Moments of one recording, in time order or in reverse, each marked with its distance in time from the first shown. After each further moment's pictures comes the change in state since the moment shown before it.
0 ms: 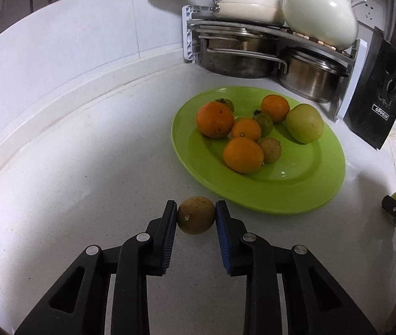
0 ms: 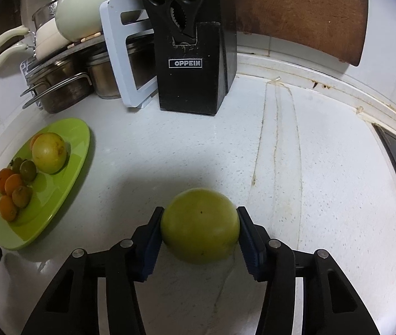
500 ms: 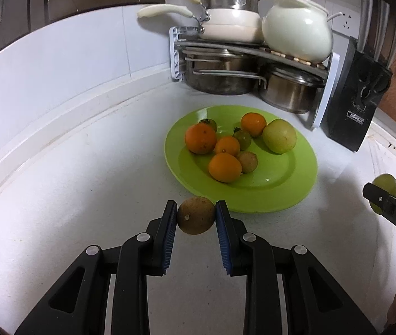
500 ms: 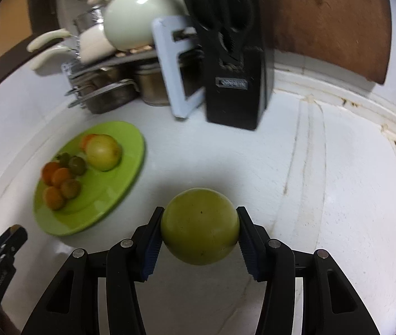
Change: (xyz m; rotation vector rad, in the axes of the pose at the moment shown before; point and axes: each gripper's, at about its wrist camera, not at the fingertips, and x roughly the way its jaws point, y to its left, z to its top) left arm -0.037 0.006 -0.001 0.041 -0.071 -0.061; right arm -0.037 0.018 0.000 -0.085 -0.046 0.178
